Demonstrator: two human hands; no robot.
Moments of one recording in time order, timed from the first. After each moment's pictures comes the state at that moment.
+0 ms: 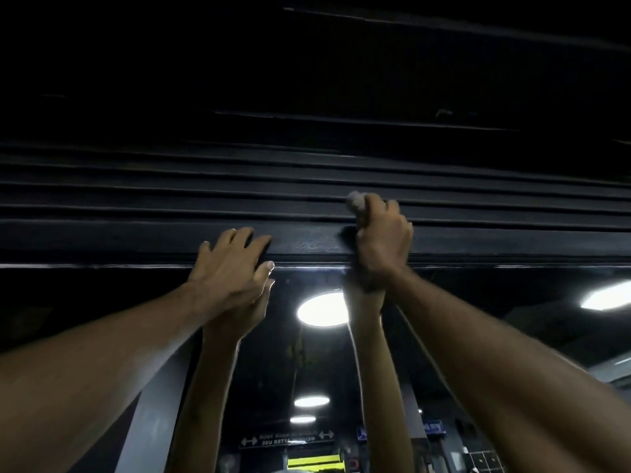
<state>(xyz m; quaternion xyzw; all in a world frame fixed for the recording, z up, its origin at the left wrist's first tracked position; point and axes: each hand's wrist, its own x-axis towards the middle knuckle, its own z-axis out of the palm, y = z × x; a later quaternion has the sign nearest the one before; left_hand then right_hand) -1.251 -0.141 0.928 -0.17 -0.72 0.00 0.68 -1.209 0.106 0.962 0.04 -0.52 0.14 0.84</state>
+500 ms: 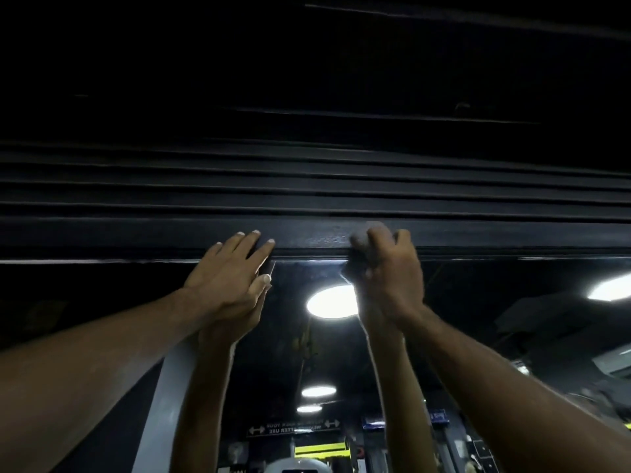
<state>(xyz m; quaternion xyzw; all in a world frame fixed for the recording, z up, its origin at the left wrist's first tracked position) -1.267 -0.213 0.912 -0.17 -0.73 0.08 0.65 -1.243 0.069 0.894 0.13 -0.53 0.13 0.83</state>
